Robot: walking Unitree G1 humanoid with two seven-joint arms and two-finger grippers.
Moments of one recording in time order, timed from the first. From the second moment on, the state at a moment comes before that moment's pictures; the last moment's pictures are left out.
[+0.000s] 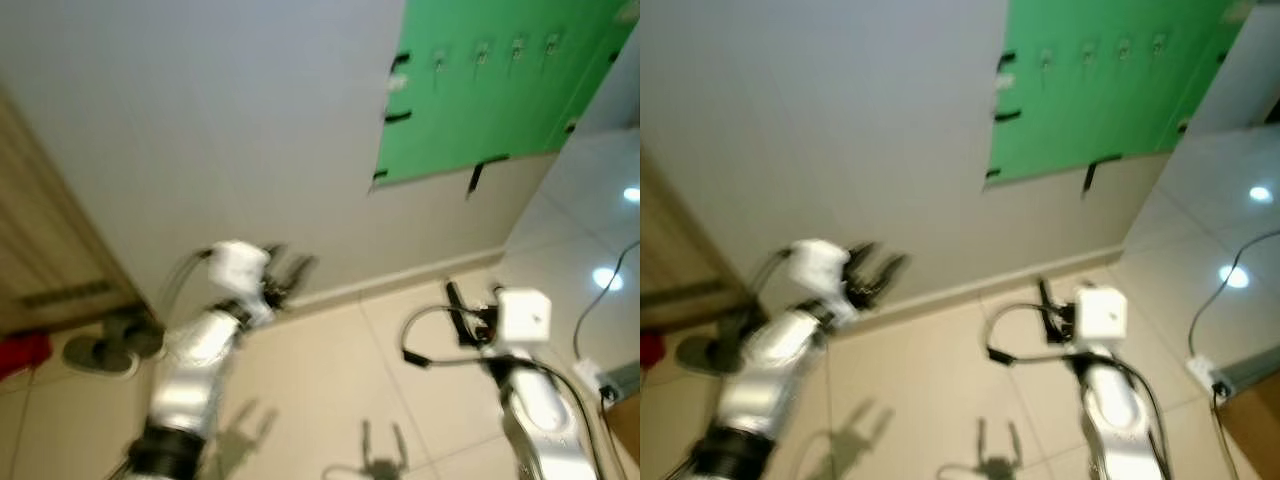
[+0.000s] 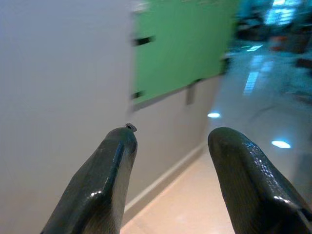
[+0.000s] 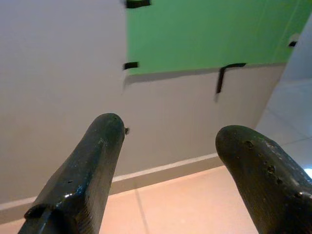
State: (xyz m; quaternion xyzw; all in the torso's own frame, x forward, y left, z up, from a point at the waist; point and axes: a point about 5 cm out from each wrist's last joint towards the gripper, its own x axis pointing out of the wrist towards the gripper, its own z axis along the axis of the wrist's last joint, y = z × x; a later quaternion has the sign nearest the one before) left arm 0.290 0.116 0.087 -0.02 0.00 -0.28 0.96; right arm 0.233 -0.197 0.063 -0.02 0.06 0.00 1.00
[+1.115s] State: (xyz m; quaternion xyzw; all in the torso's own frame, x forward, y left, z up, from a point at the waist) left arm 0.279 0.177 0.059 -0.05 0.03 -0.12 0.99; right arm 0.221 -0.216 0.073 -0.03 0.02 -0.07 1.00
